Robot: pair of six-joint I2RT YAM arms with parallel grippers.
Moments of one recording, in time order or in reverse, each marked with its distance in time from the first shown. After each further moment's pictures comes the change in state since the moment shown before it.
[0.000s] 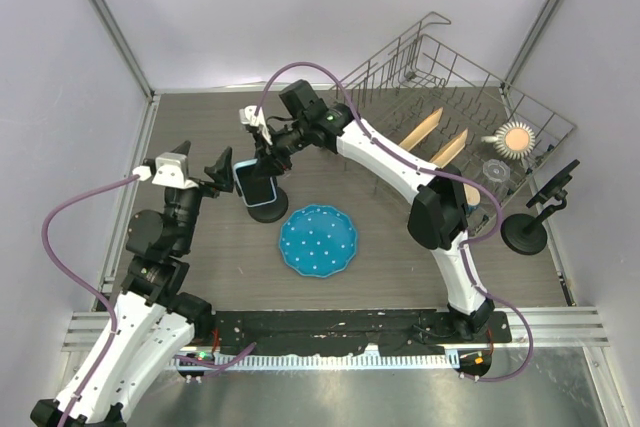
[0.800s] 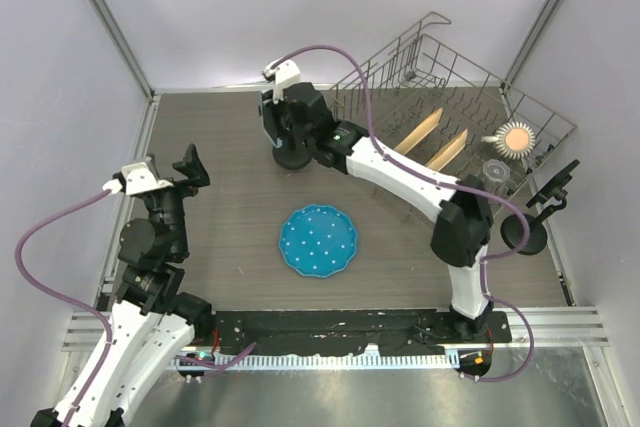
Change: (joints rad) left arm -0.001 -0.055 0.003 -0.031 -0.317 -0.036; right arm 0.071 -0.153 -0.228 0.531 1.074 0.628
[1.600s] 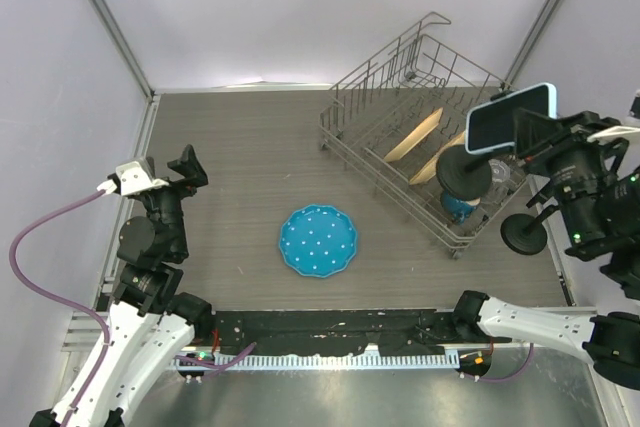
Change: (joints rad) left arm -0.003 -0.006 0.027 -0.061 -0.091 -0.077; right arm 0.130 -1.186 -0.218 -0.518 0.792 0.178
